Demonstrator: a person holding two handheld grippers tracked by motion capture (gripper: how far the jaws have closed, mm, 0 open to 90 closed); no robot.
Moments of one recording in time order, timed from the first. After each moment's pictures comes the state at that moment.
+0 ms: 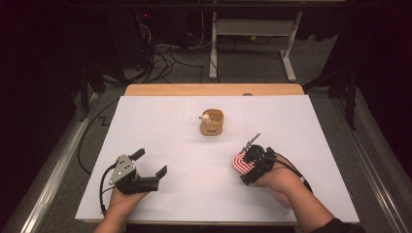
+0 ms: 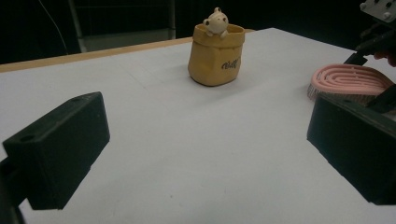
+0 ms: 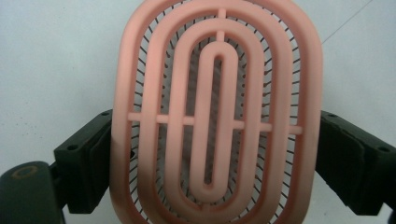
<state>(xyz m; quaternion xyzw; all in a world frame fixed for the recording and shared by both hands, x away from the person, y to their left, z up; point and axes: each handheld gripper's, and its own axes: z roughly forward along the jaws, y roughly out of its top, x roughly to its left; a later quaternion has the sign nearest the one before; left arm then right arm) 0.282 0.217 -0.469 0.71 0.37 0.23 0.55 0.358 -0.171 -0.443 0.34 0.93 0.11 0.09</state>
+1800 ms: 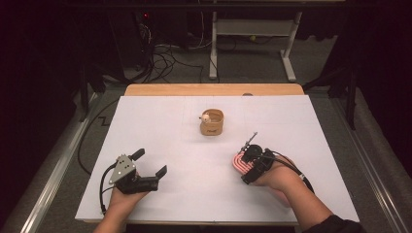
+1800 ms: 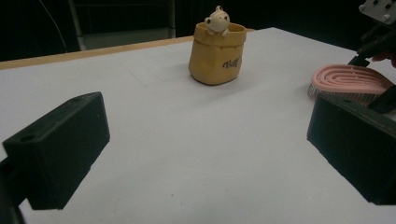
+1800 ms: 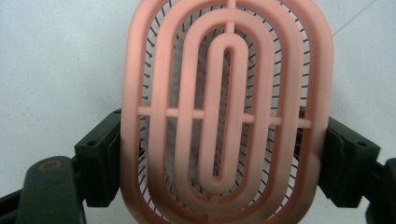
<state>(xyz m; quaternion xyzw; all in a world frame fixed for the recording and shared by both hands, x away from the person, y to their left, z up) 0.284 0.218 -0.471 0.71 0.37 0.23 0.55 0.360 -0.167 -0.441 0.33 0.94 0.08 0.08</state>
